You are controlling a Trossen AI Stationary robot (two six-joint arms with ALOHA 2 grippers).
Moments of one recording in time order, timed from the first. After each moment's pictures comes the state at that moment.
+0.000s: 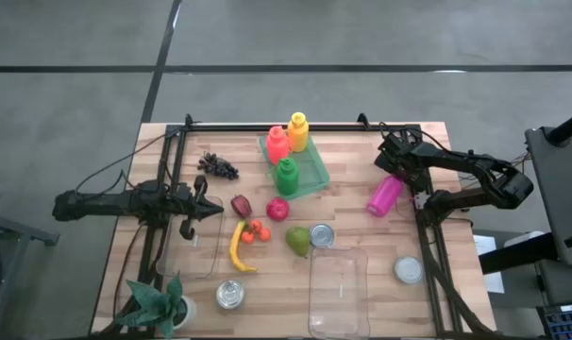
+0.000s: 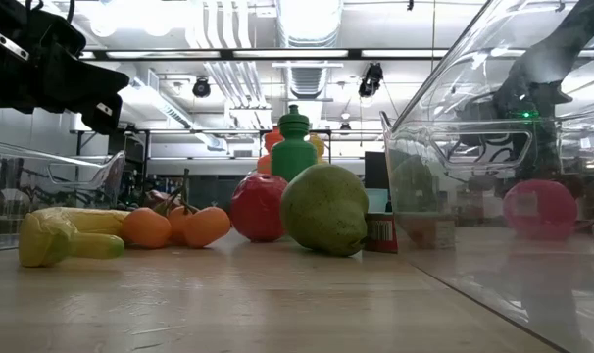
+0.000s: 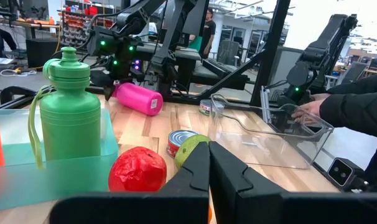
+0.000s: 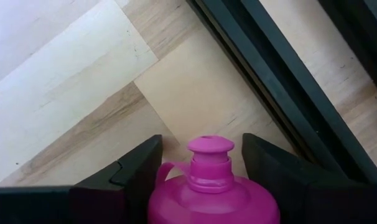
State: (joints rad) left arm 0.00 0.06 0.00 0.04 0.12 -0.15; right arm -0.89 1.27 0.49 -0.67 0.27 1.34
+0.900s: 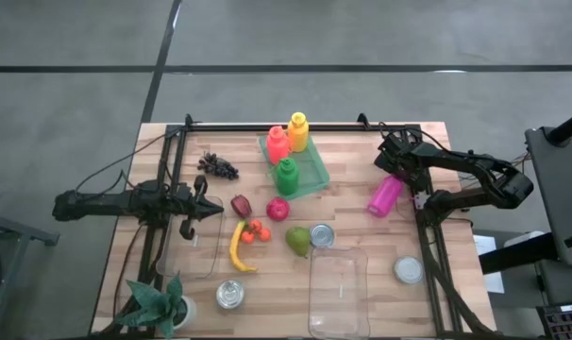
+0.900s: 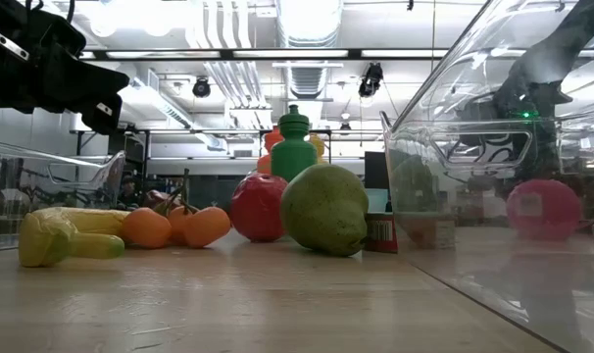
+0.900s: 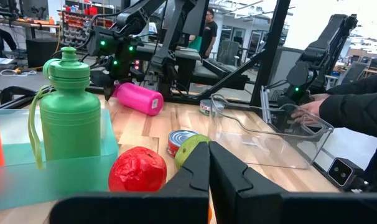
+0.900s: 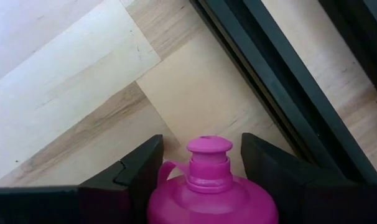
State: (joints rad) left arm 0.00 0.06 0.00 0.04 0.12 -0.15; right arm -0.89 1.27 0.49 -0.67 0.28 1.32
